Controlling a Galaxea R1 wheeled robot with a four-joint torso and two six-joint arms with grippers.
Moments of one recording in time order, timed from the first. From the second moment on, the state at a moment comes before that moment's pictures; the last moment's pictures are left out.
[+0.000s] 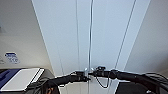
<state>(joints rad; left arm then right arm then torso) 0.47 2.88 -2.13 -0.14 0.23 -0.03 -0.41 2.80 -1.88 -0.11 -0.16 0.28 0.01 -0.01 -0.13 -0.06</state>
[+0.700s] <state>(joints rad) 0.47 2.97 -2.24 -0.08 0.29 -0.04 -0.43 2.78 -1.86 -0.11 -0.13 0.28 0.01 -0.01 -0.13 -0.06</state>
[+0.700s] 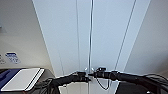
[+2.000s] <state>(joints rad) 0.66 2.49 -1.48 0.05 0.15 -0.01 -0.58 2.51 -1.44 -0.13 0.02 0.24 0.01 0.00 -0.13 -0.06</state>
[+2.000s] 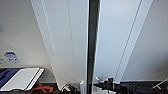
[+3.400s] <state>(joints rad) 1.01 1.90 -0.98 0.10 -0.17 -0.01 -0.91 1.83 -0.98 -0.31 0.22 0.24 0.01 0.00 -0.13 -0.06</state>
